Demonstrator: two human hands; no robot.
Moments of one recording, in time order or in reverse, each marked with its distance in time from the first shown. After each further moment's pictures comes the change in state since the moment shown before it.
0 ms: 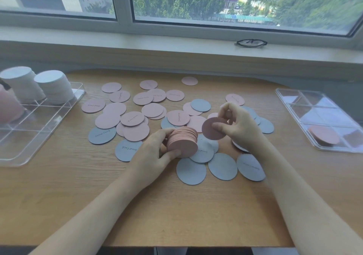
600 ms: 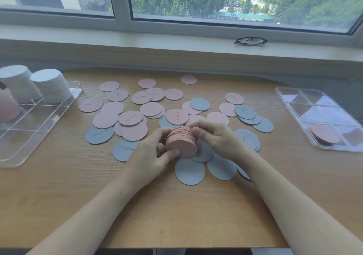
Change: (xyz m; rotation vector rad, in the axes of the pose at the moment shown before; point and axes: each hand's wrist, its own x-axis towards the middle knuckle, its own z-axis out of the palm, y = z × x) left_hand -0.001 0.005 -0.001 -0.071 0.005 -0.028; right_hand -0.009 -0.015 0.042 0.111 -0.285 -0.117
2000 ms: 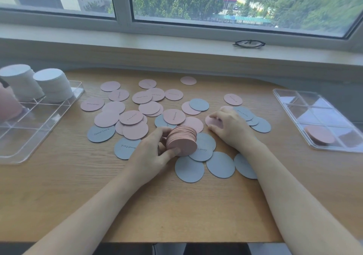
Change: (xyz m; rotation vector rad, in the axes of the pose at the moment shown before) left_hand 0.000 0.000 0.000 -0.005 -0.004 -0.023; right_hand 0.012 0.042 -0.037 -0.755 0.219 0.210
